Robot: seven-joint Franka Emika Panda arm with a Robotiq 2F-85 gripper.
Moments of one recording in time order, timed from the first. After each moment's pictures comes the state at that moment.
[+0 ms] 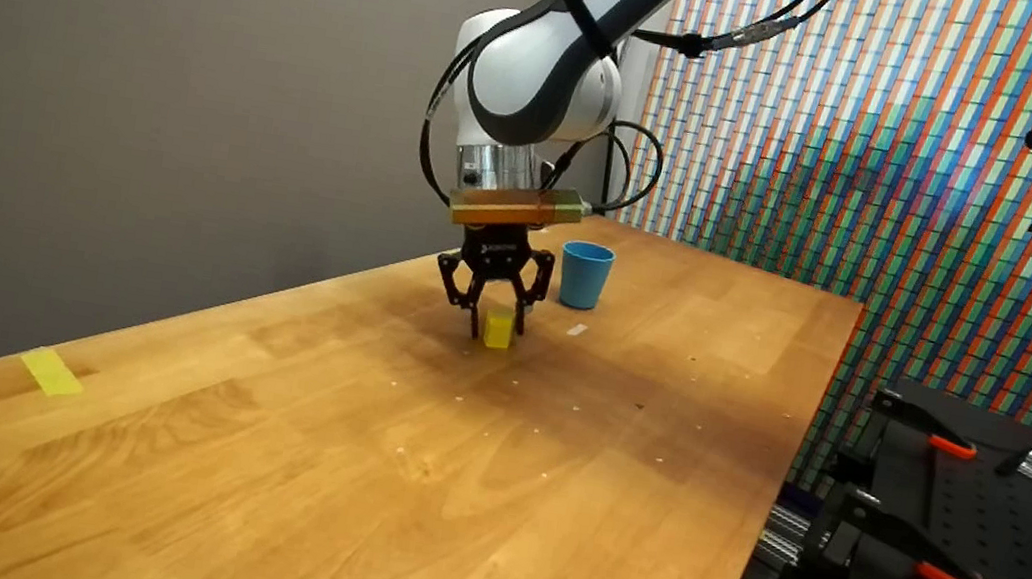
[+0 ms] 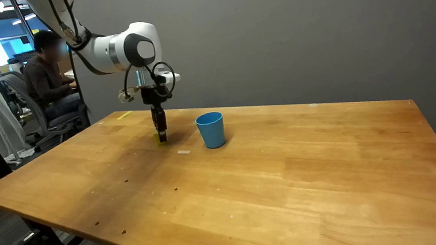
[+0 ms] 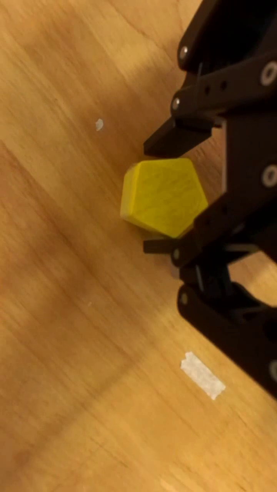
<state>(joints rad) 0.22 0.78 0.00 -1.63 0.06 2.22 0.85</state>
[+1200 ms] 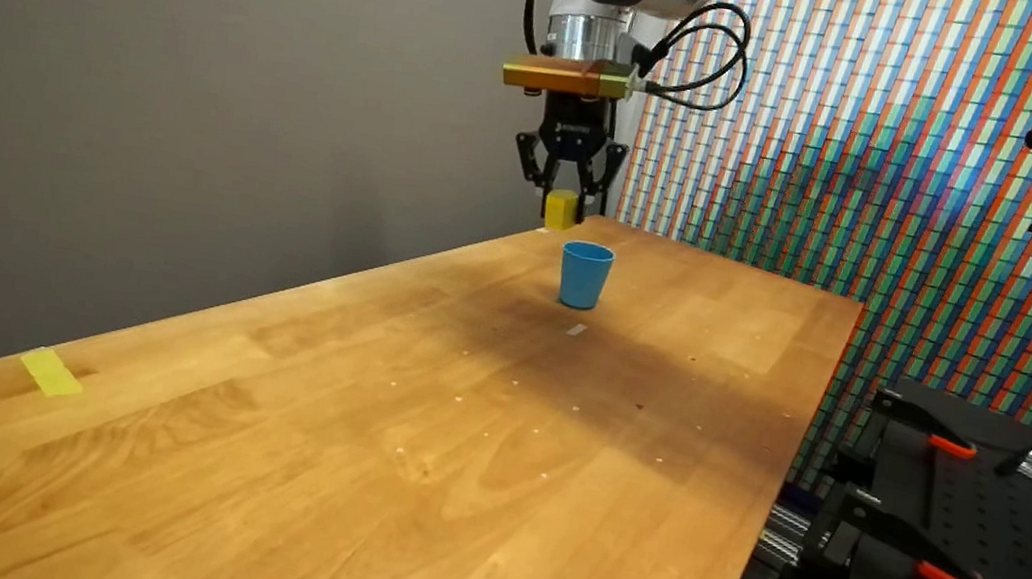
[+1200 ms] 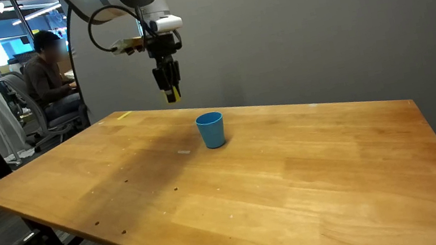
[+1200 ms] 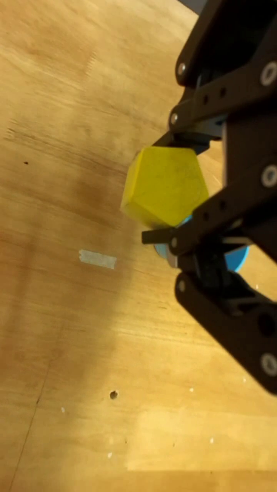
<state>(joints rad) 0.19 0.43 -0.14 -1.86 0.05 2.22 1.26</state>
